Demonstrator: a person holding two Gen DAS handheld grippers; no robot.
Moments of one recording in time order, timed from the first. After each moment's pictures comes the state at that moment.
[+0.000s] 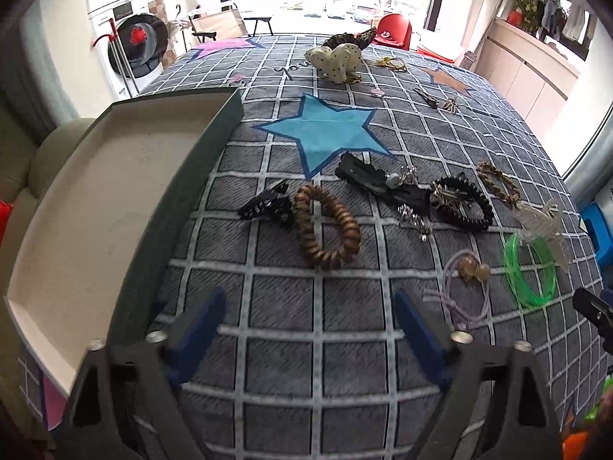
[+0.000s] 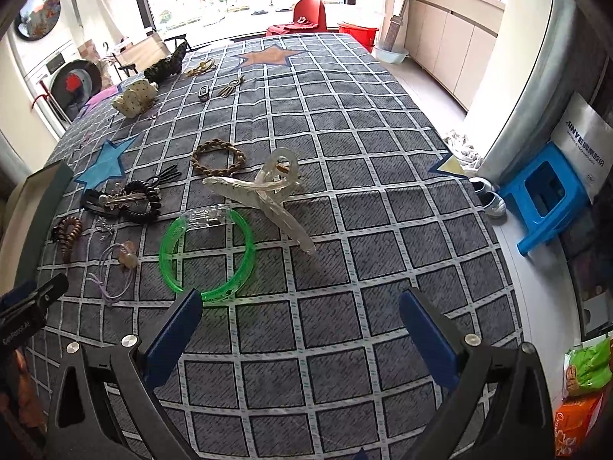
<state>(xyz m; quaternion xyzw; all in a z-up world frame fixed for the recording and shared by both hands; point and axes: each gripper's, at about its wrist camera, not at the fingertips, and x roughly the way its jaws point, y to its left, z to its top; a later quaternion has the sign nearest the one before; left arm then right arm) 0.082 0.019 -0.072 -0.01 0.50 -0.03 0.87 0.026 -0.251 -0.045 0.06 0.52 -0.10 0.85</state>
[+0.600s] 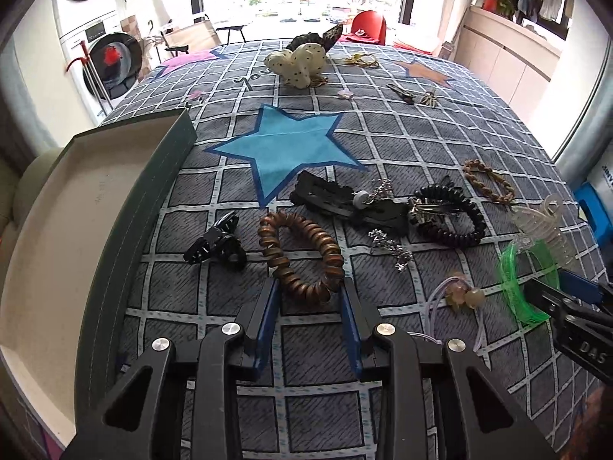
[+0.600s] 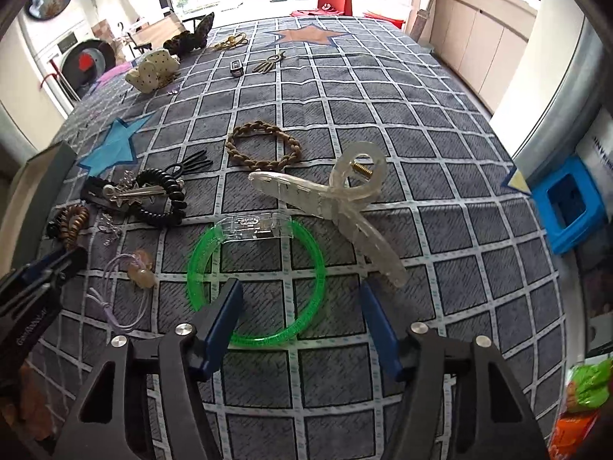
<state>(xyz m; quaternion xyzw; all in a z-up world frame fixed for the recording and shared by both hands) 0.104 -0.003 -0.078 0.02 0.49 -0.07 0.87 0.066 -0.213 -0.075 0.03 0.53 -0.07 0.84</state>
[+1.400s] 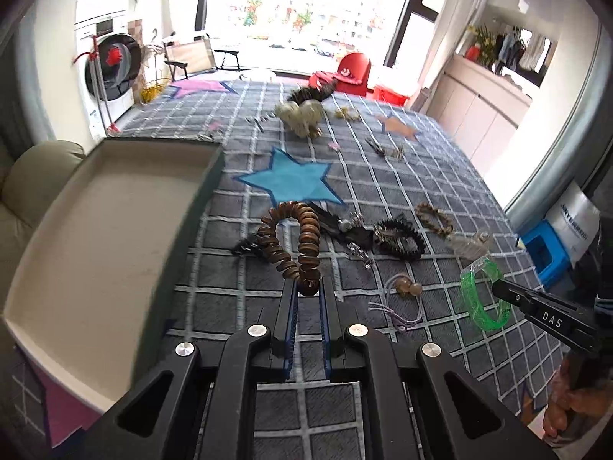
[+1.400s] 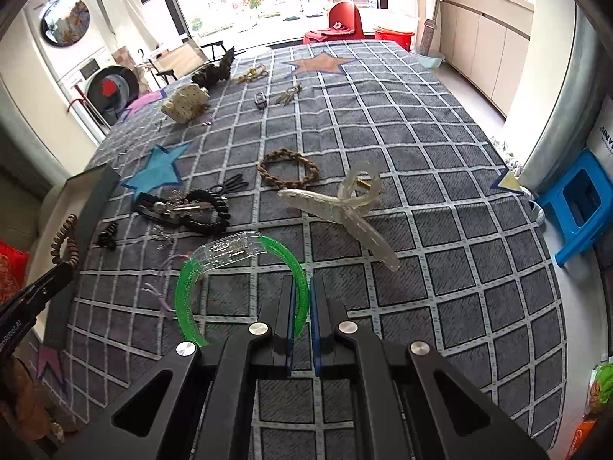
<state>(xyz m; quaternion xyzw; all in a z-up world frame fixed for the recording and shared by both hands) 0.053 0.049 -0.016 -0.06 0.43 -0.11 0.89 0.035 -0.216 -0.034 0.09 0.49 -0.02 0.86</state>
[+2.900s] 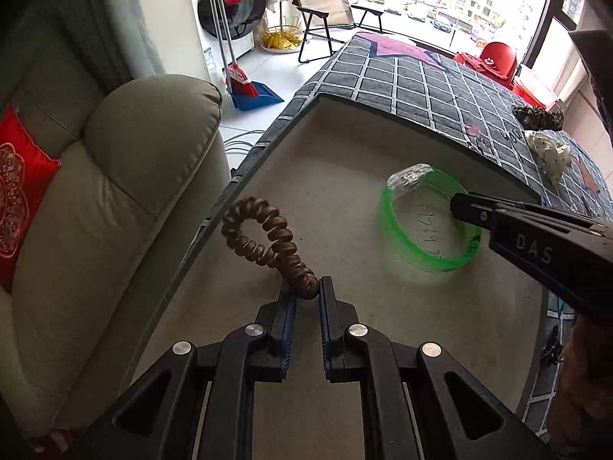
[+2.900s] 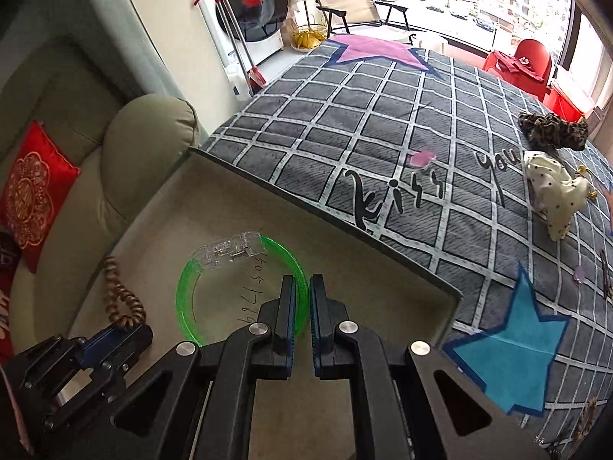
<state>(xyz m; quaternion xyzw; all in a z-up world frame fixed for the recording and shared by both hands) 0.179 0.237 -0.079 -0.07 0.52 0.10 0.85 0.255 0.122 -0.089 -0.05 0.54 0.20 0.82</state>
